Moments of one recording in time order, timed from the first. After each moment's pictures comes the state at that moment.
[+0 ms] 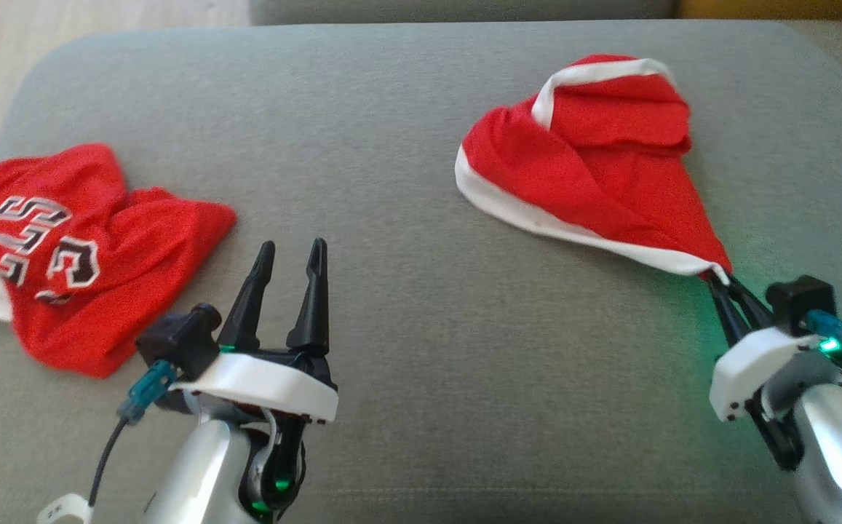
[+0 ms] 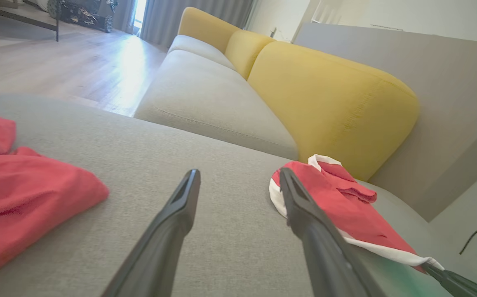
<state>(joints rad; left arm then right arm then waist) -0.16 0.05 -0.35 0.17 -0.48 0.04 -0.25 -0.30 -0.29 0.20 0.59 0.12 0.13 -0.05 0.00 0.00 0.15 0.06</state>
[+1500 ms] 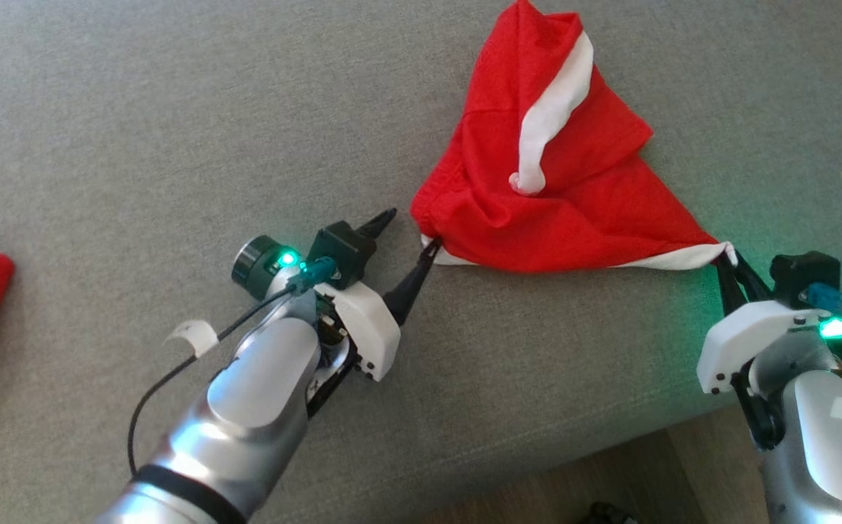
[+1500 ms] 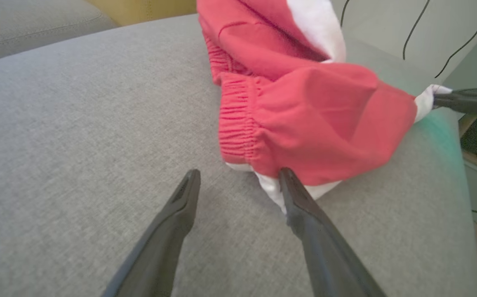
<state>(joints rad) -0.64 0.05 -0.74 0.76 -0.29 -0.12 -0.25 -0.27 -0.10 -0.09 0.41 -0.06 0.13 0.15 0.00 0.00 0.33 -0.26</state>
